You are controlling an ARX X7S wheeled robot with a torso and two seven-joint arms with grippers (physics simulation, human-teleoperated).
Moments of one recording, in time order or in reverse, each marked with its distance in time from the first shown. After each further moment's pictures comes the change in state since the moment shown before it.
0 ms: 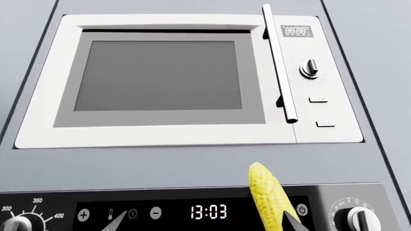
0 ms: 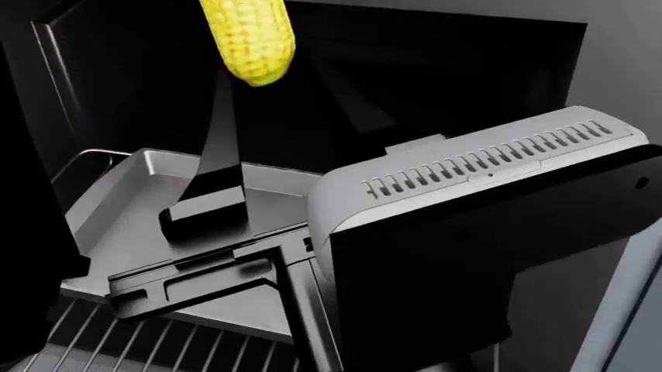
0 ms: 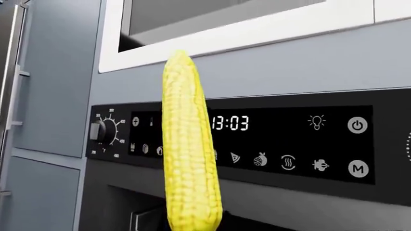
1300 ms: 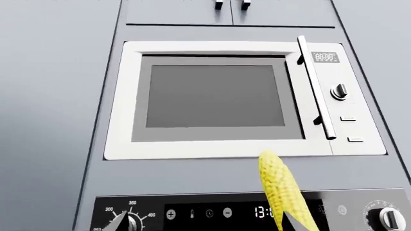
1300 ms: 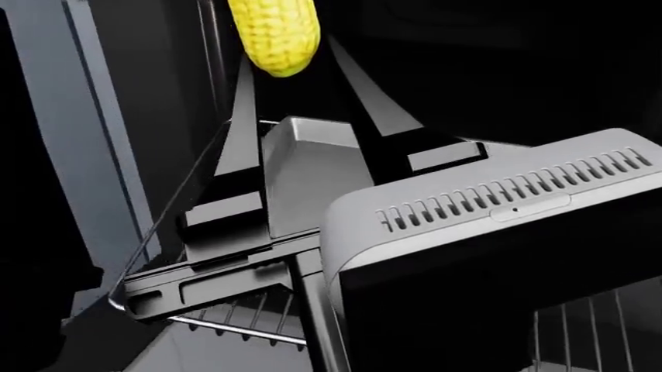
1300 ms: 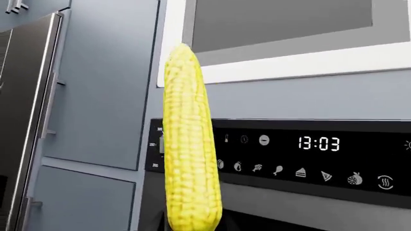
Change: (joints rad) left arm 0.036 0.026 -0.041 0.010 0.002 -0.035 0.003; right arm 0.005 0.018 -0.004 -0.035 -0.048 0.028 0.049
